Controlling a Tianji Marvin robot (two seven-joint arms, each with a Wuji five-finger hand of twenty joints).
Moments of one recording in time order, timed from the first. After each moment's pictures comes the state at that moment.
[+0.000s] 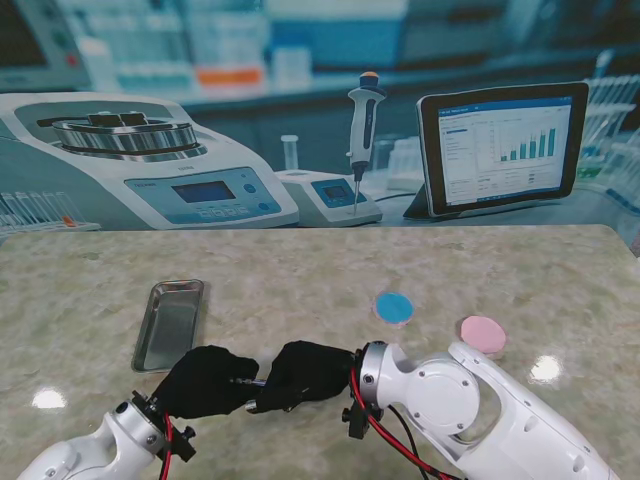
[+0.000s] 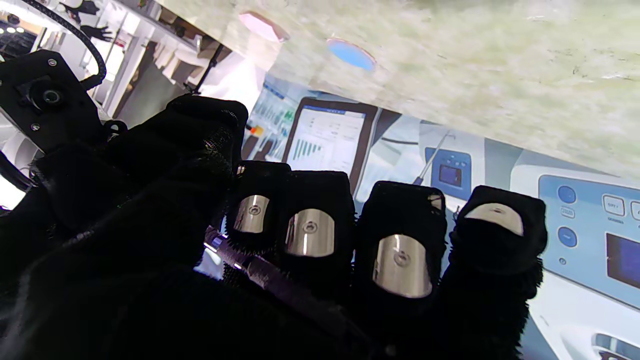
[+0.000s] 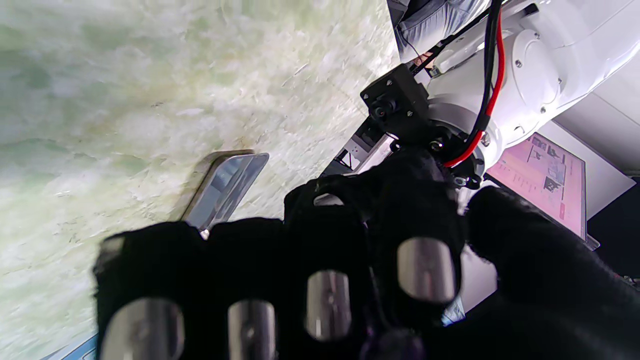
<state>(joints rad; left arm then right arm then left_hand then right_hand) 2.04 -1.09 -1.45 -1.97 0.77 -0.45 0.05 -1.40 -1.01 0.86 -1.89 -0.23 -0.14 0.50 0.54 -0.31 0.69 -0.03 0.96 -0.06 1.47 1.41 1.28 -0.02 1.48 1.13 1.08 0.21 1.69 1.08 0.69 0.51 1.61 1.10 0.27 -0.25 0.66 0.14 1.31 -0.25 1.47 1.27 1.40 -0.03 1.55 1.20 1.27 0.08 1.75 1.11 1.17 0.30 1.79 0.96</state>
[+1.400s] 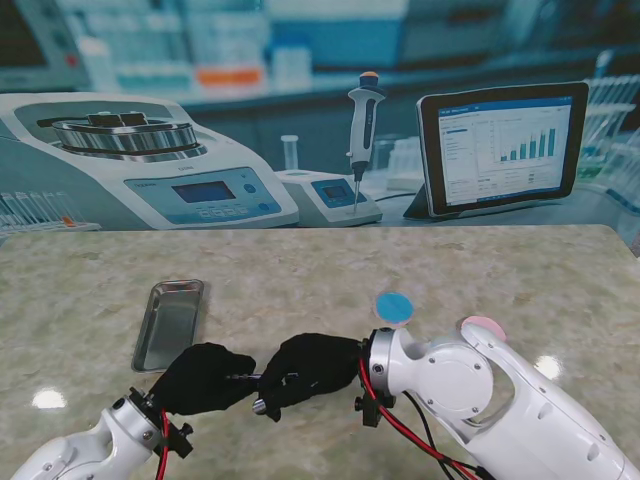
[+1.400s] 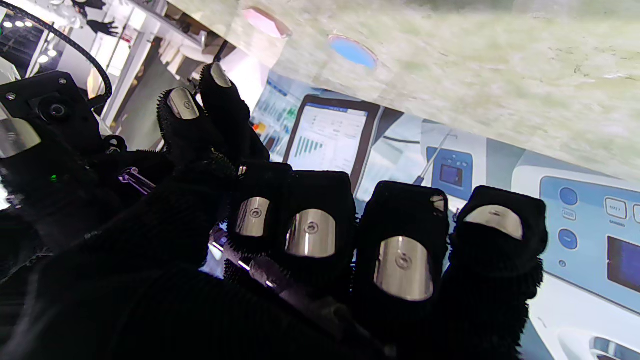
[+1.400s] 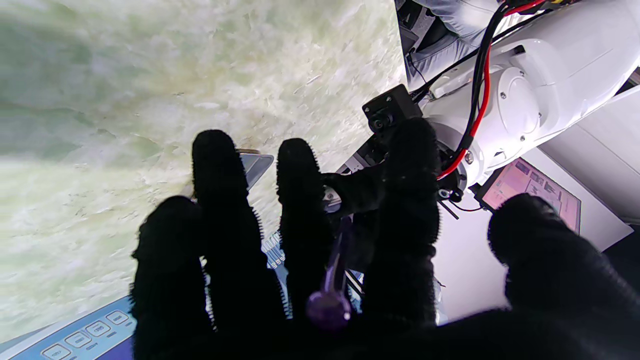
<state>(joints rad) 2.03 -1.09 -1.46 -1.94 0.74 -0.48 0.04 -1.37 -0.99 0.90 -1.92 -0.26 -0.17 0.60 0.56 -0.29 0.68 -0.01 0.96 -0.05 1.47 1.44 1.28 -0.02 1.48 1.13 1.08 0.22 1.69 1.10 0.69 0.51 1.61 1.14 0.26 -0.21 0.52 -0.02 0.94 -0.31 0.66 0.84 0.93 0.11 0.58 0.55 0.85 0.30 0.58 0.52 0.44 0.37 1.46 0.90</state>
